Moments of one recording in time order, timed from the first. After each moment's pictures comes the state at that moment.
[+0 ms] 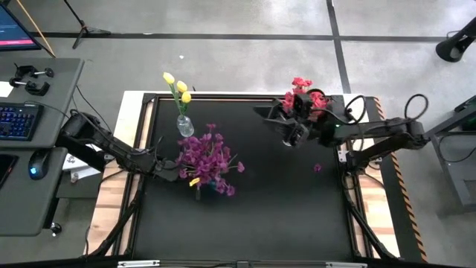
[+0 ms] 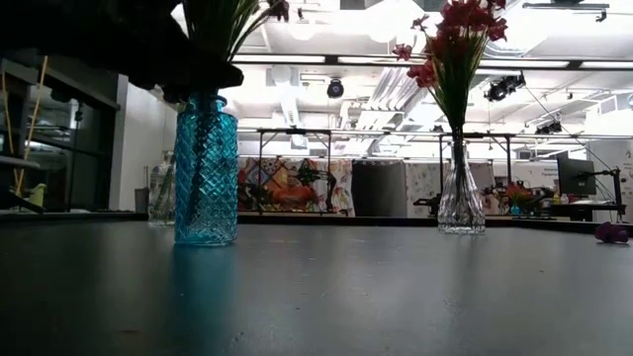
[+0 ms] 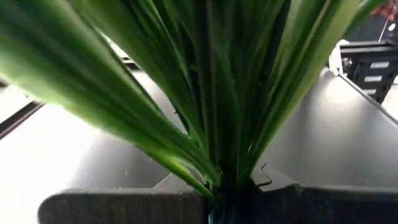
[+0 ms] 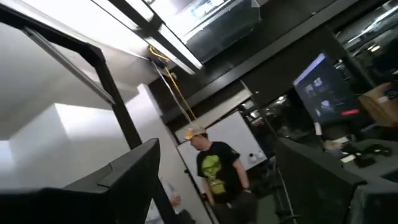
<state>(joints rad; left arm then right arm) -0.39 1.29 0.40 0.63 -0.45 -0.05 0.00 1.29 1.07 0.78 -0.06 0.60</state>
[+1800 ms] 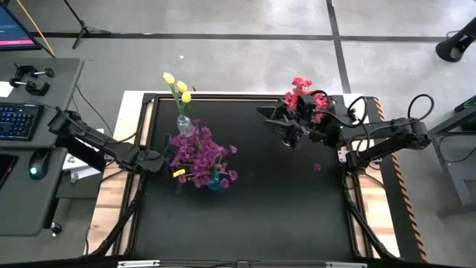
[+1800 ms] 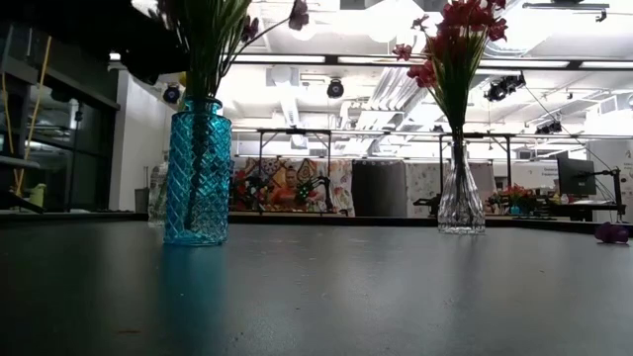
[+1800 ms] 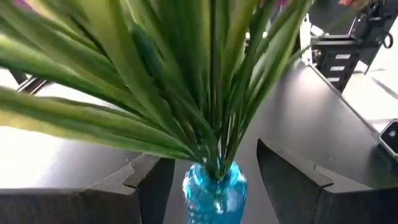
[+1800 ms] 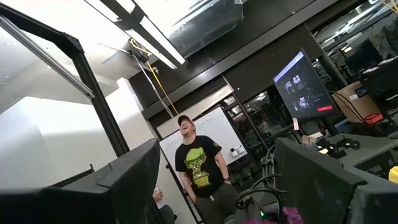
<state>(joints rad) -0.39 0.86 0.41 0.13 -0.36 -0.09 0.04 1.25 1.07 0.67 0.03 0.53</state>
